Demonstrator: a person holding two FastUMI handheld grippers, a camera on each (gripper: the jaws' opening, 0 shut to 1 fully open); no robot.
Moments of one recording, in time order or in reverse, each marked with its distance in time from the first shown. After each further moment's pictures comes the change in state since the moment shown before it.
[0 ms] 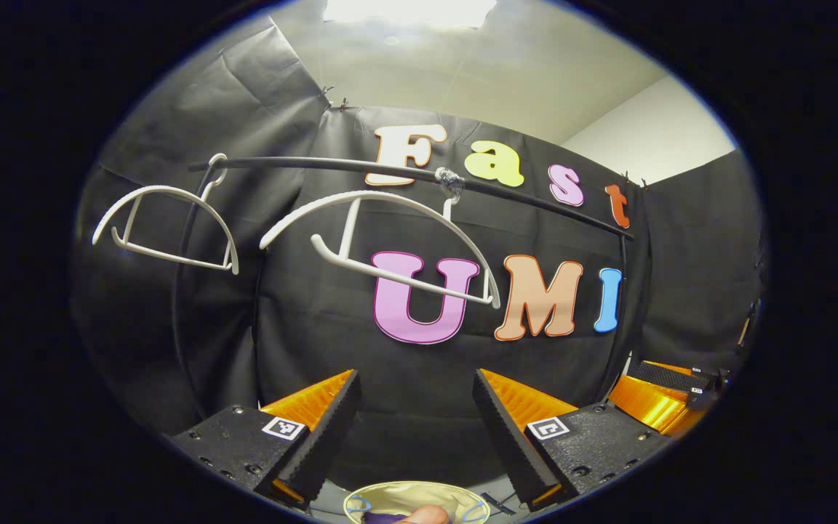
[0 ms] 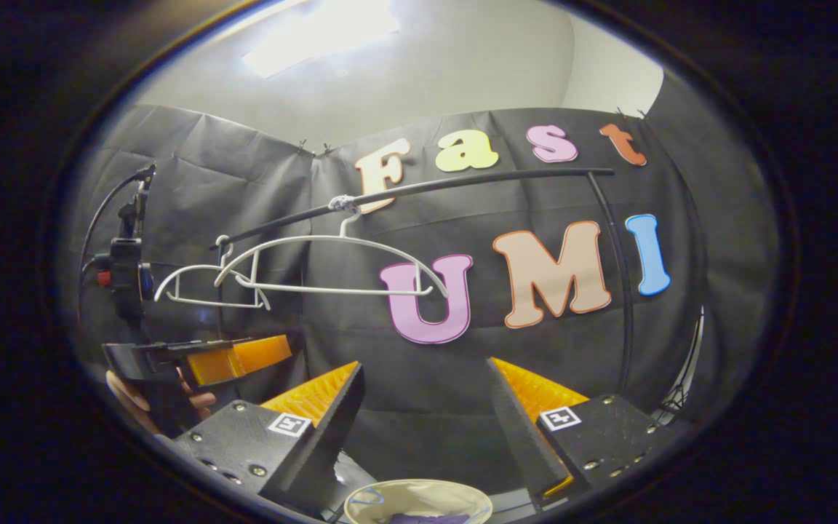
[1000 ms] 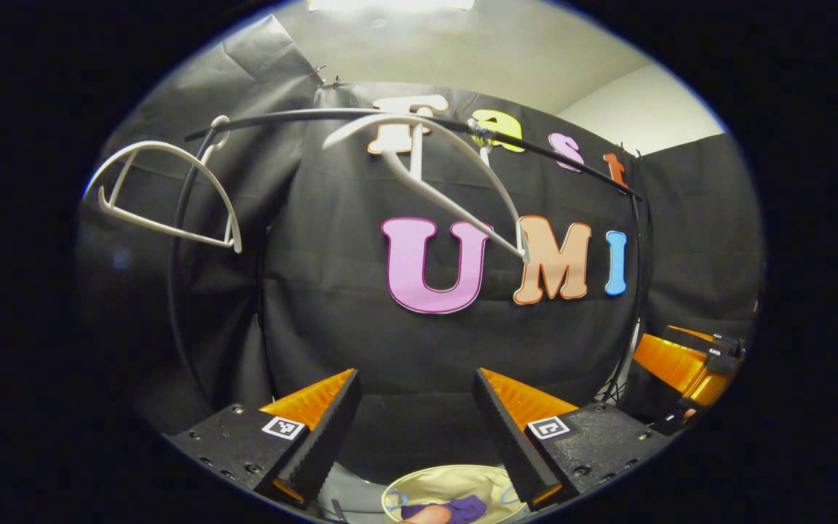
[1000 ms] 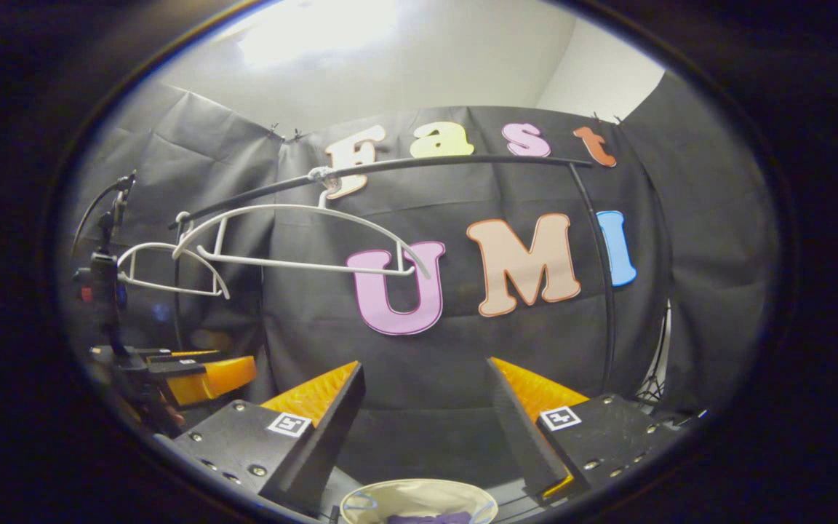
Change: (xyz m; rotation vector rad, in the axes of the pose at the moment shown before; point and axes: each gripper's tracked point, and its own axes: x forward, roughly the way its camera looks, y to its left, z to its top) left arm 0.012 0.066 -0.046 0.058 0.093 -0.037; right arm 0.016 0.018 -0.036 -0.027 0.006 -0.187
